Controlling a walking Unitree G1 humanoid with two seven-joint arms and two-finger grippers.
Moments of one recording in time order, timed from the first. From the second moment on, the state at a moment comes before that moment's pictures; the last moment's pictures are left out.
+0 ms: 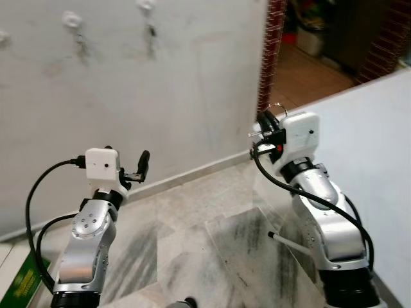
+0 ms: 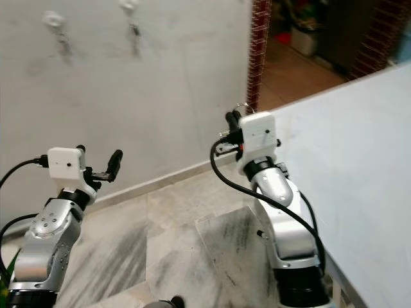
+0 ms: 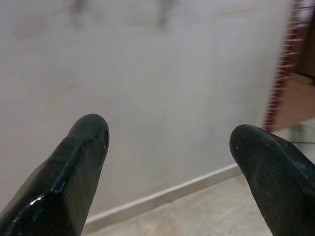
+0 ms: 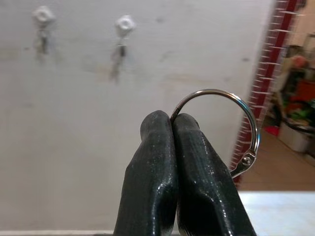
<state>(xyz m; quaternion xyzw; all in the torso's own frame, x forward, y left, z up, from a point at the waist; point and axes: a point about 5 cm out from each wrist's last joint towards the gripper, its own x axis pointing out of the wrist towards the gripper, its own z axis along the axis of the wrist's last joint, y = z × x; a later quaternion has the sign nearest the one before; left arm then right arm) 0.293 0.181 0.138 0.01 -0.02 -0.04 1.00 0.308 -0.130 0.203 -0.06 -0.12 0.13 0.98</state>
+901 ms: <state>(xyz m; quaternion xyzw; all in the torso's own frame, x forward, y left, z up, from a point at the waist) 0.297 0.183 0.136 0.01 -0.01 -0.03 1.00 0.309 -0.128 0.205 -0.04 -0.12 0.13 0.98</state>
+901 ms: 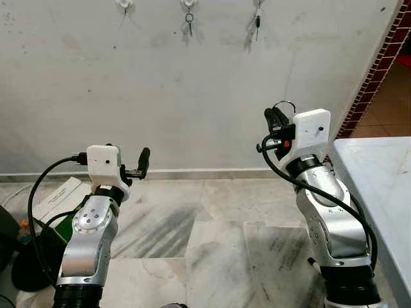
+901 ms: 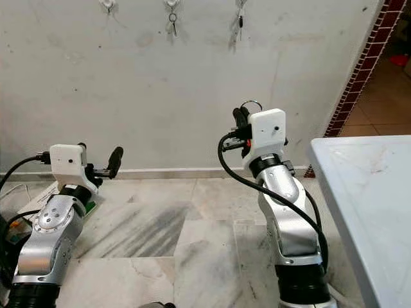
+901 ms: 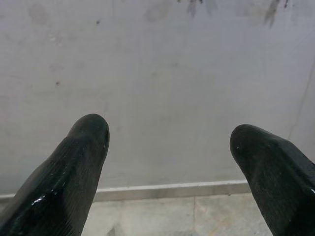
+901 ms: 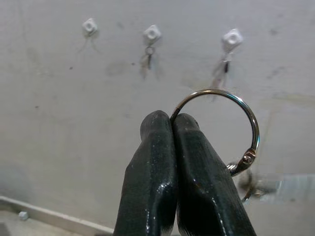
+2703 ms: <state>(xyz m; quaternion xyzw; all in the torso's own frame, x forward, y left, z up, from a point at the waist) 0.295 0.183 0.139 -0.01 -0.02 -0.06 1.00 0.310 -0.121 0.206 -0.04 -0.12 0.15 0.98</state>
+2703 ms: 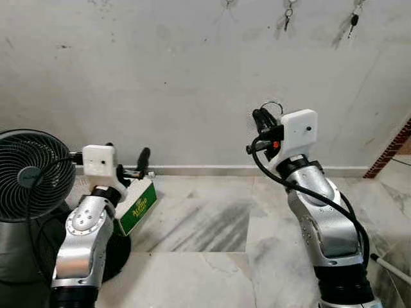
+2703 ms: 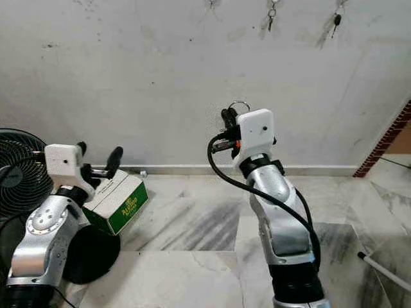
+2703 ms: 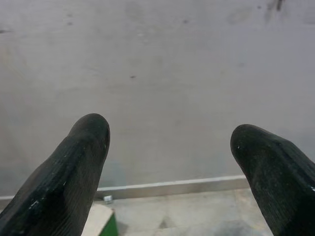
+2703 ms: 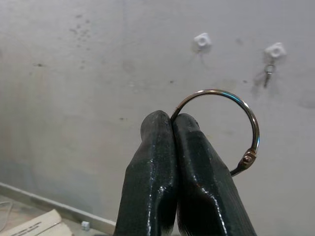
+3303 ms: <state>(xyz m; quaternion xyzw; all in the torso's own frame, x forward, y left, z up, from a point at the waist) 0.295 0.183 0.139 -0.01 -0.02 -0.06 1.00 0.311 -0.123 0.206 -0.04 -0.12 0.14 0.98</state>
